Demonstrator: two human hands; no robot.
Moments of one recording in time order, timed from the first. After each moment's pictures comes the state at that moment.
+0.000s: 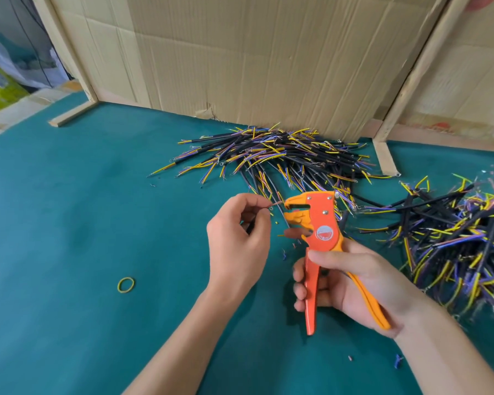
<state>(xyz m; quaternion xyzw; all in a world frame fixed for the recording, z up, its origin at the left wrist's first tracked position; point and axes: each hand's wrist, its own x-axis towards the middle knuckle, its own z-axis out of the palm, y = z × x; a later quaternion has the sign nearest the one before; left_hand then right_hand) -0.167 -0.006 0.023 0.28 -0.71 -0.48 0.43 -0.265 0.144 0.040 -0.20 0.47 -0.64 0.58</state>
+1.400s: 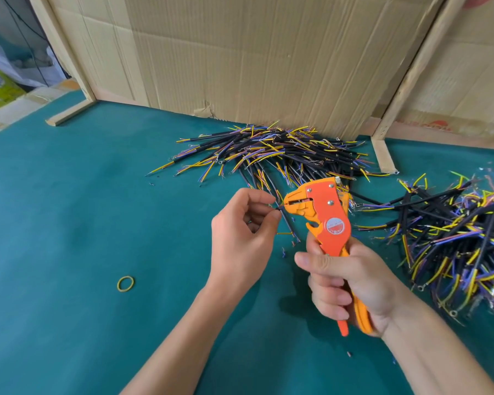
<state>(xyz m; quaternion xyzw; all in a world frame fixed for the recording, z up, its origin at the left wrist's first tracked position) -0.167 -0.007 0.024 0.23 -0.71 -0.54 0.40 -0.252 0.138 0.042 -0.22 0.53 -0.64 0.51</state>
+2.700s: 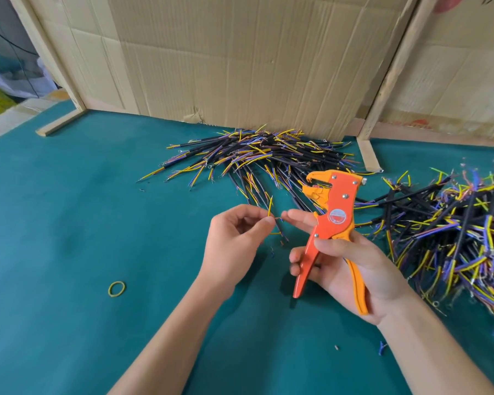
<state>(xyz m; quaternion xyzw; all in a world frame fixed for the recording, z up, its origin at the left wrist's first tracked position) -0.170 -0.011 0.017 0.24 -0.67 -0.64 0.29 -0.273 0.150 0.027 -0.22 0.40 -0.74 0.49</state>
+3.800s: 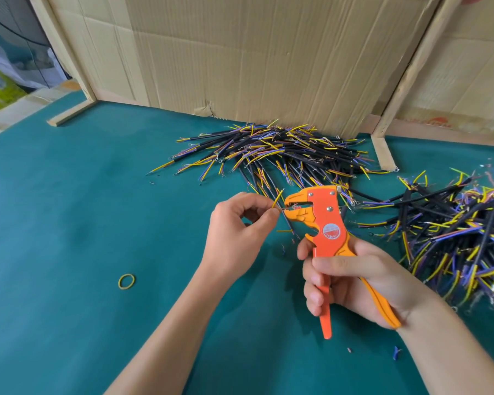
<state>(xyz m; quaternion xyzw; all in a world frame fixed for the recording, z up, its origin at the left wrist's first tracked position) -0.163 -0.023 0.025 0.20 -0.75 -0.52 0.35 -0.269 0.151 0.039 -0.24 0.45 -0.63 0.59</state>
